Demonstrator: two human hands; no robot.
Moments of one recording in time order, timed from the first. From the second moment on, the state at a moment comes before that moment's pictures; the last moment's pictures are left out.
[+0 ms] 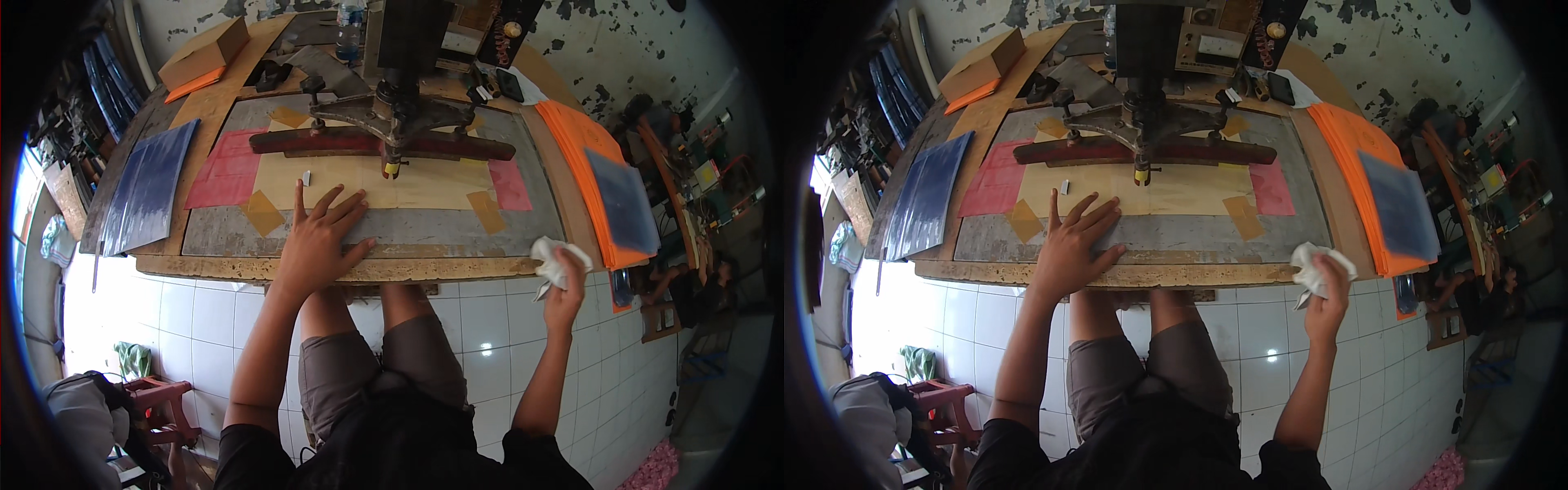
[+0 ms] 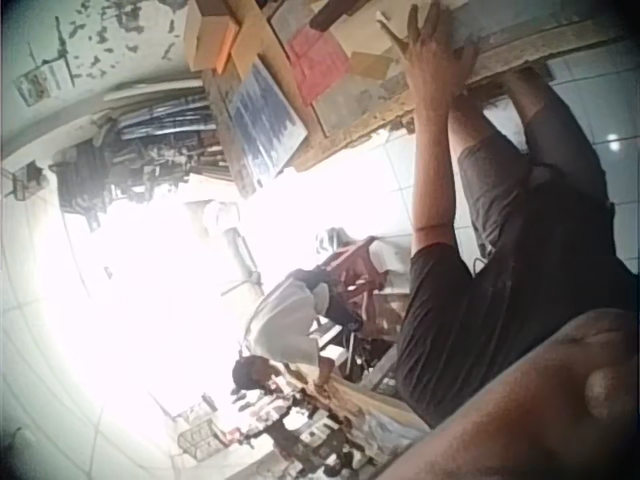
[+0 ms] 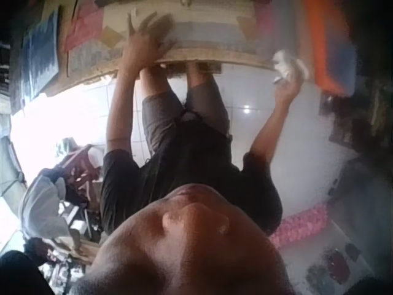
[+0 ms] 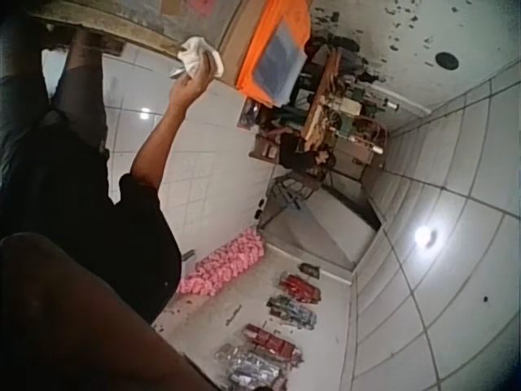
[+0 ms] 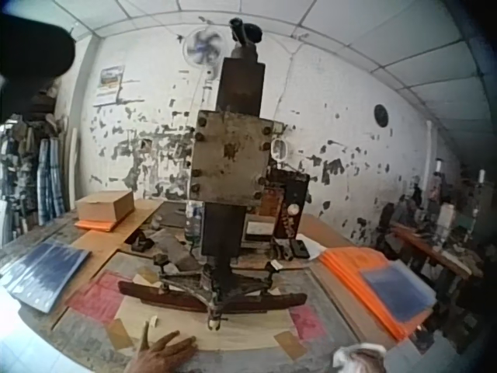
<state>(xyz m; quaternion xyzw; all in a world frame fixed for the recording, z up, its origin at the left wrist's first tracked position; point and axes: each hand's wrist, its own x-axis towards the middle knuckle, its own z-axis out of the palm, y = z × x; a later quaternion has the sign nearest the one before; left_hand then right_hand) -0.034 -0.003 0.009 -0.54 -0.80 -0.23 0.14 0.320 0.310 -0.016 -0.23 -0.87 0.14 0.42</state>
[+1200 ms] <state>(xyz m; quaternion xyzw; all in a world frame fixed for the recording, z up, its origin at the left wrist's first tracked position) -0.007 -0.044 0.000 -0.39 -0.78 -0.41 0.26 0.279 0.233 -0.012 -0.10 -0.96 0.08 0.23</state>
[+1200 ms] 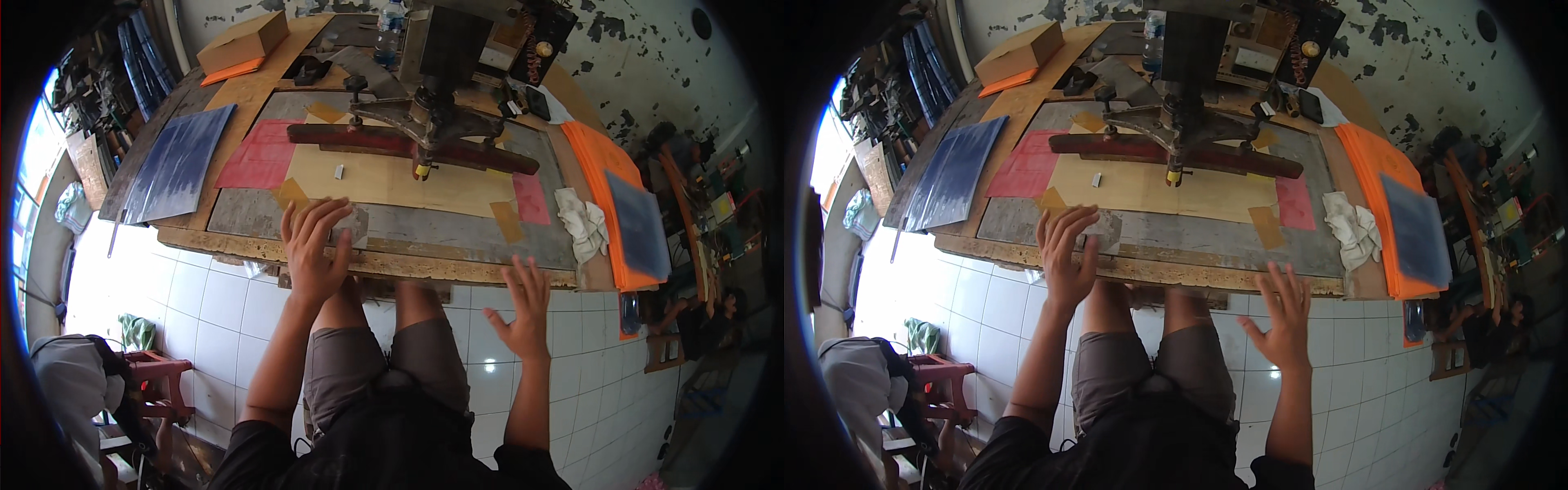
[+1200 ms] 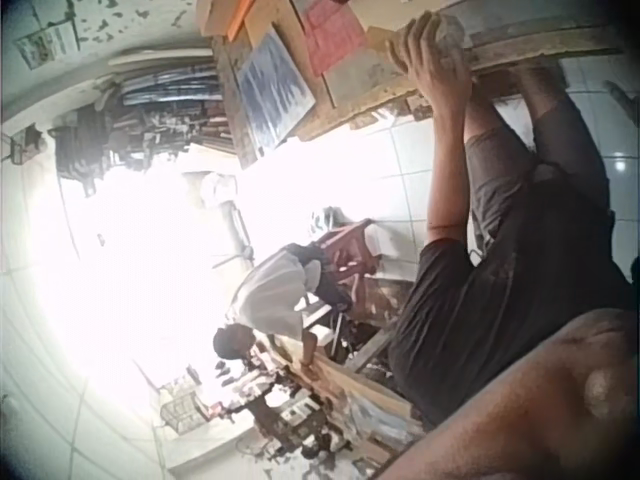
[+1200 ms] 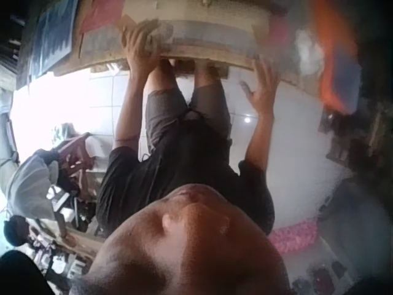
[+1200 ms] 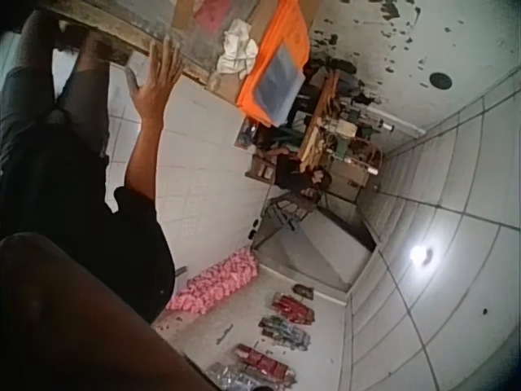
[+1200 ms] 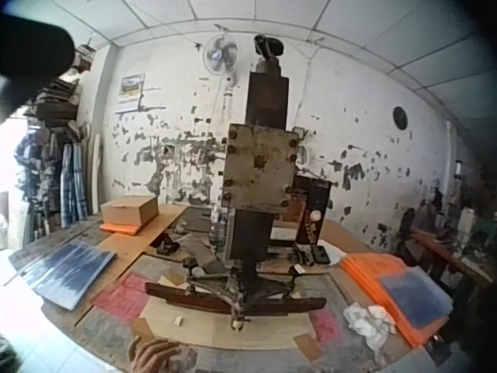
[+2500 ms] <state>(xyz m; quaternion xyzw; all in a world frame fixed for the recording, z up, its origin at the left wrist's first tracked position) 0.041 -0.020 0.014 -0.58 -0.77 -0.25 0.09 0.262 0.292 0.005 -0.12 -0.92 0.13 0.35</state>
